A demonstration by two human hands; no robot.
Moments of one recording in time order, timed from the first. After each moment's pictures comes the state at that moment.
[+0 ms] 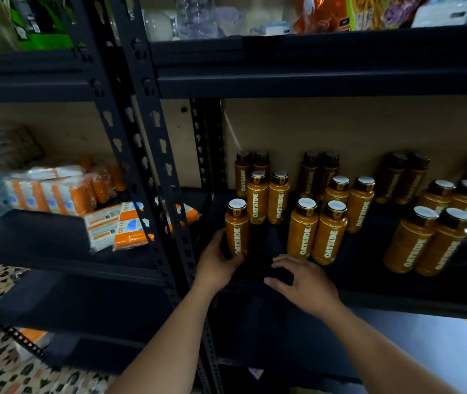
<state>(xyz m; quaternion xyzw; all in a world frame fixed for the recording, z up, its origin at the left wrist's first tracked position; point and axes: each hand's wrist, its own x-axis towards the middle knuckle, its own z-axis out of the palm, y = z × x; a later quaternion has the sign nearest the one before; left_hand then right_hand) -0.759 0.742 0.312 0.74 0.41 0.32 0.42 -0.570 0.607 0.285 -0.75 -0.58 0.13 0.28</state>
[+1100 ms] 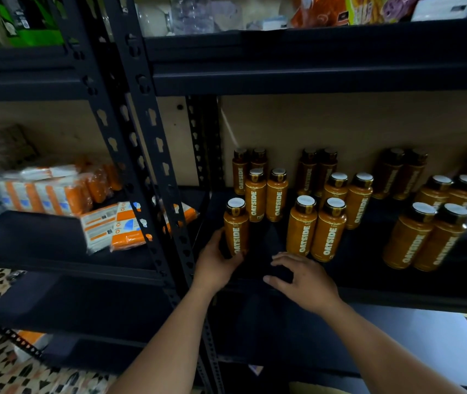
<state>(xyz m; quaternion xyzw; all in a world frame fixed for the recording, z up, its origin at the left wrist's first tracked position) -0.760 0.742 0.311 0.75 0.41 0.32 0.42 -0.569 0.608 0.282 -0.75 -0.58 0.13 0.28</state>
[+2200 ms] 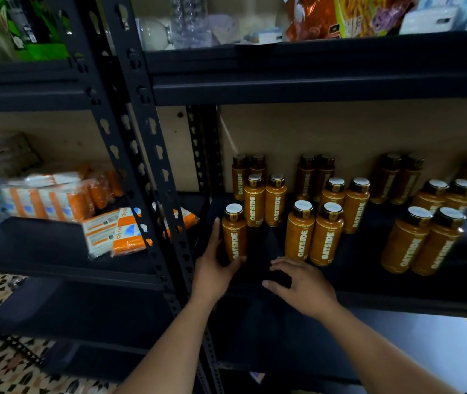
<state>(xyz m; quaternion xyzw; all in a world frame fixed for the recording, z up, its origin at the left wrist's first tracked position) -0.766 0.727 0.316 0.75 0.39 0.36 0.39 -0.573 0.605 0.290 -0.75 -0.59 0.12 0.26</state>
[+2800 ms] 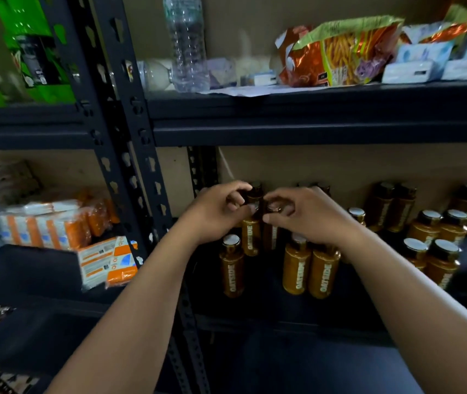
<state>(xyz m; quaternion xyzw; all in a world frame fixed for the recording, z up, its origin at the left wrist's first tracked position) -0.739 0.770 0.508 0.88 0.25 0.26 0.30 -0.557 0.633 0.519 -0.72 -0.63 0.09 0.28</state>
